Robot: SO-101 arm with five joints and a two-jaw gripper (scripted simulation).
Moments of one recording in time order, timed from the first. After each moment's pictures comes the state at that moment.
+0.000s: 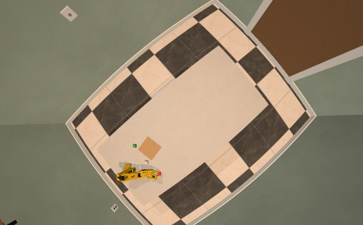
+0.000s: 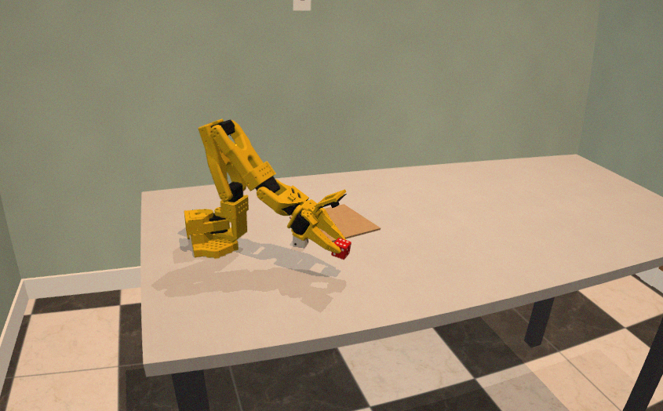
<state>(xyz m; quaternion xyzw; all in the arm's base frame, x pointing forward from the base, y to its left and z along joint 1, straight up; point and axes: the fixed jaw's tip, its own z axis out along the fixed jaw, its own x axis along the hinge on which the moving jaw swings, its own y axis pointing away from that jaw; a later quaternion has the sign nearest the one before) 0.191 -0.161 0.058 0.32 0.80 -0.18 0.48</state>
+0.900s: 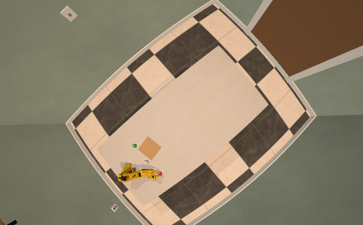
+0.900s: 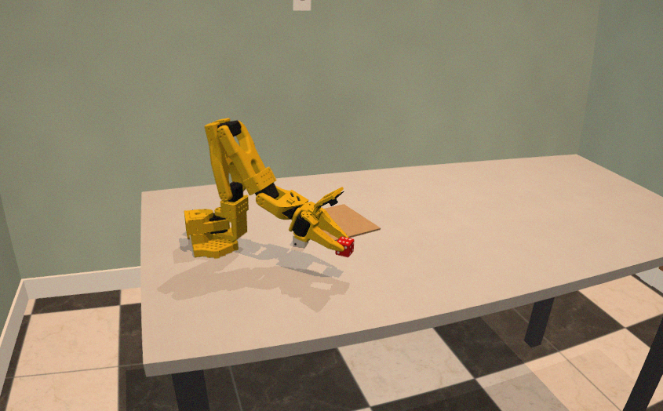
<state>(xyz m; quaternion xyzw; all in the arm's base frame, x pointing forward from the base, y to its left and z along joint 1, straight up) 0.195 -0.165 0.063 0.31 0.77 -0.19 0.53</state>
